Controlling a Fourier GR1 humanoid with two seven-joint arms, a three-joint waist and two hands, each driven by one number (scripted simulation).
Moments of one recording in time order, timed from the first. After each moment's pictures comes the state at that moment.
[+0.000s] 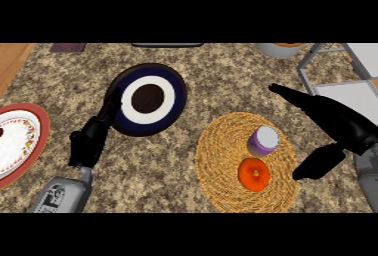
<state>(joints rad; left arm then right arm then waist) -0.19 0.24 -0.19 -1.42 0.03 0.13 0.02 -0.36 -0.51 0.17 -1.75 0.27 0.55 0.43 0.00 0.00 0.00</state>
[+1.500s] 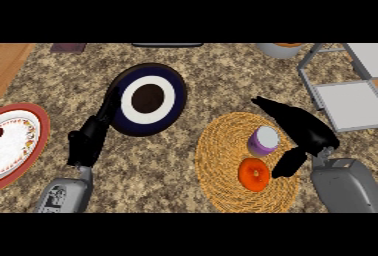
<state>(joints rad) -0.18 0.14 -0.07 -1.45 -0.08 0.02 0.03 -0.31 -0.29 0.17 -1.61 0.67 0.57 0.30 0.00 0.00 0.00</state>
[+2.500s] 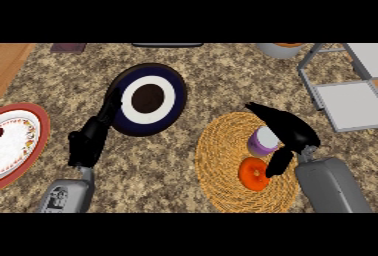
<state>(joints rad) -0.18 0.10 -0.03 -1.45 -0.11 -0.02 0.04 -0.32 -0.22 0.15 -1.42 0.82 0.52 0.16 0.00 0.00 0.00</state>
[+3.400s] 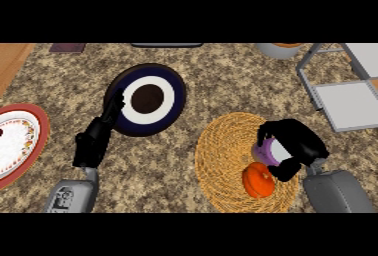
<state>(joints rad) -0.17 0.07 -0.03 -1.45 -0.16 -0.01 0.03 -0.23 -0.25 0.15 -1.48 0.93 0.43 0.00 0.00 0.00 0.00</state>
